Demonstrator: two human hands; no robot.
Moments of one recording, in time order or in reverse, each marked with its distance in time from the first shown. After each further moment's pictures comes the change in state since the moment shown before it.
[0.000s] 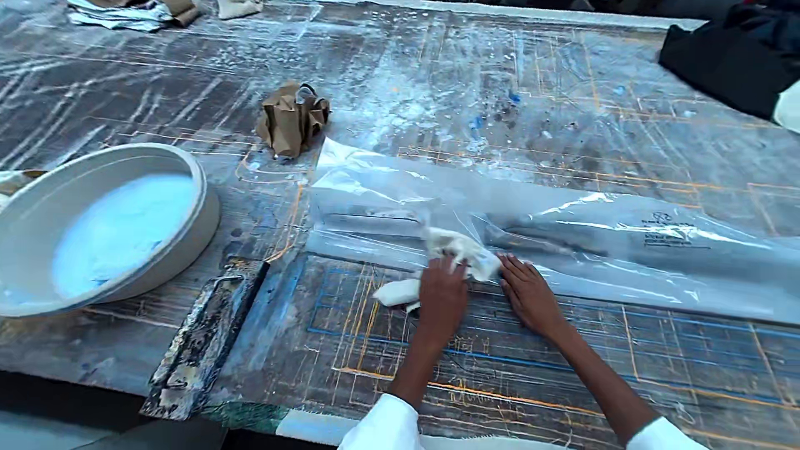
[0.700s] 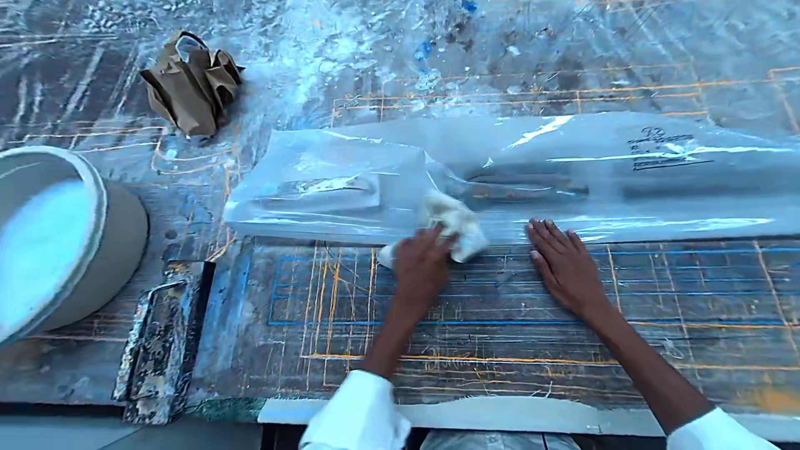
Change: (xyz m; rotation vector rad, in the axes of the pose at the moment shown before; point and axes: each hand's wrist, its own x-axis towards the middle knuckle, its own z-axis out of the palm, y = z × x) left_hand 0.006 0.009 0.030 0.151 -0.046 0.170; right_hand -0.081 0.049 -0.035 -0.068 0.019 0.200
